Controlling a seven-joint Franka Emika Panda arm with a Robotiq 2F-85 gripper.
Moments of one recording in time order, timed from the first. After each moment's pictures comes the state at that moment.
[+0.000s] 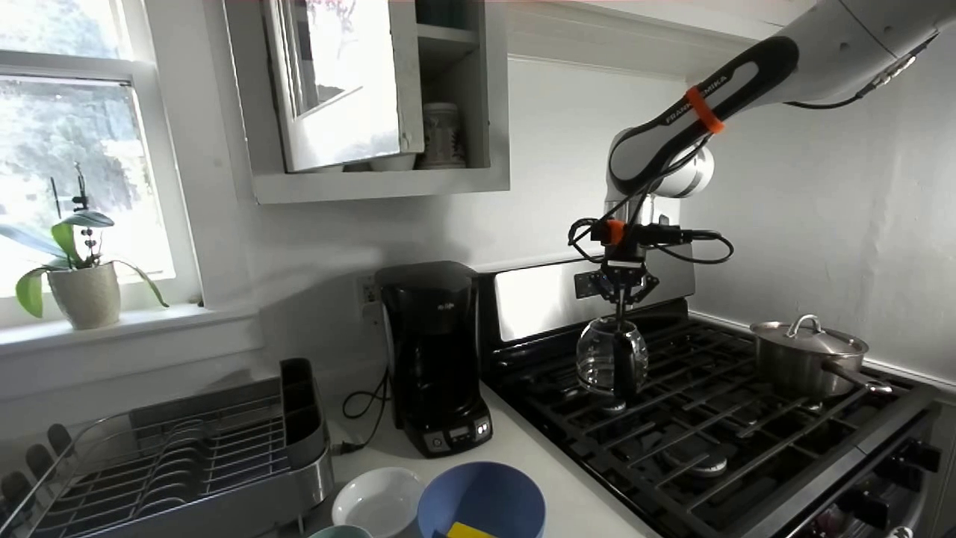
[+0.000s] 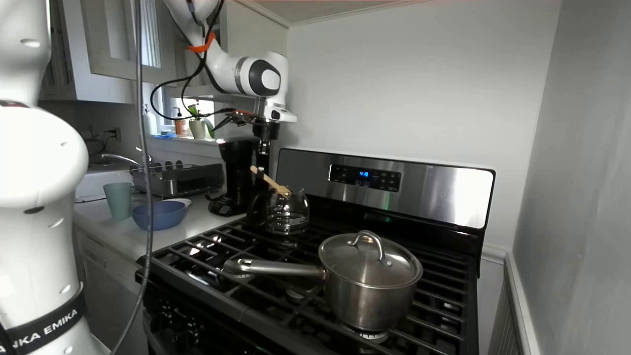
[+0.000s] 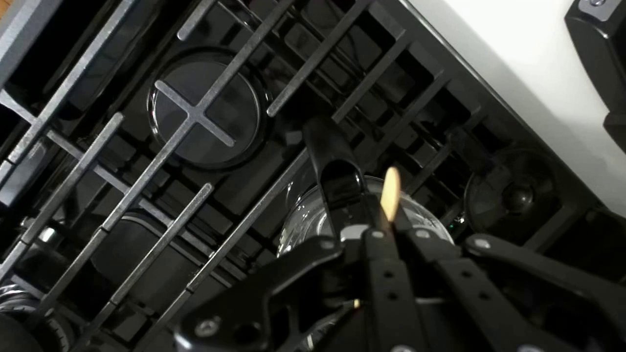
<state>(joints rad) 0.05 0.08 0.03 -2.09 0.13 2.13 0.90</state>
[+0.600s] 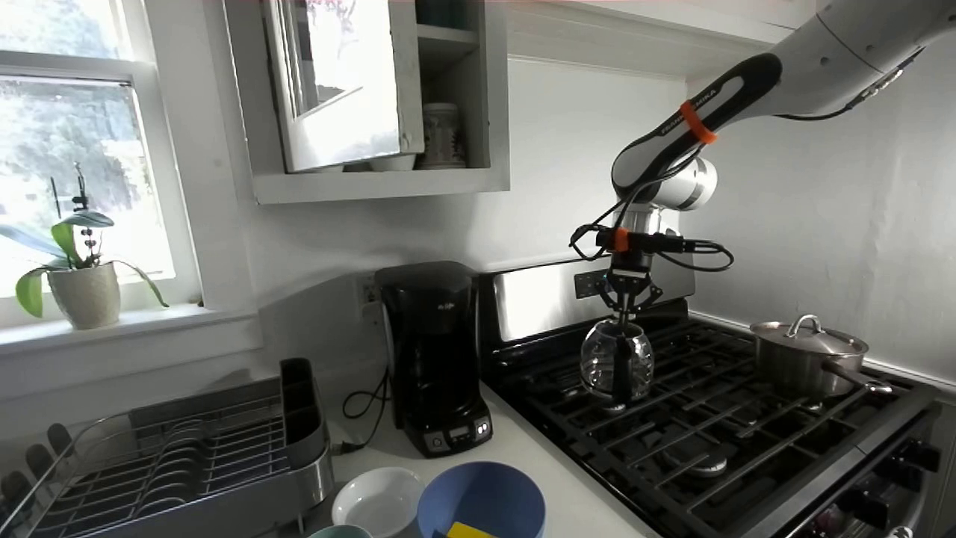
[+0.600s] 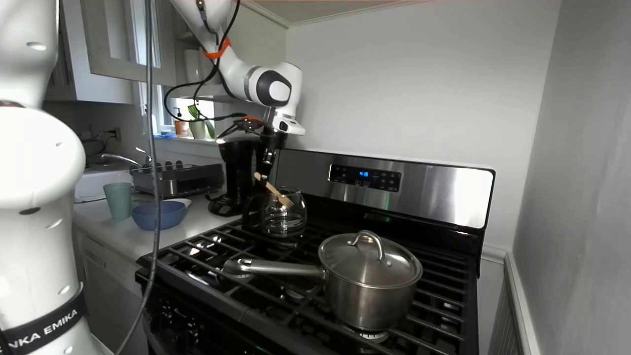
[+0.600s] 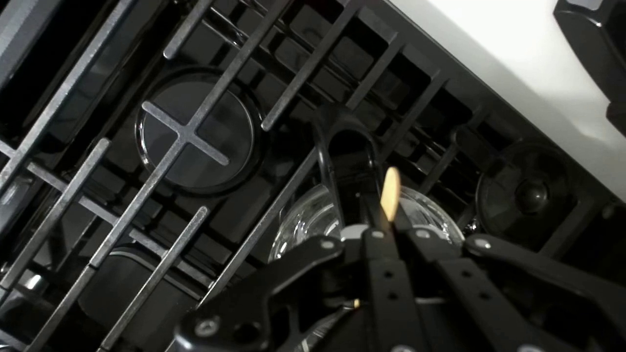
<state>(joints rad) 0.02 0.13 0.00 -2.09 0.25 2.13 0.84</state>
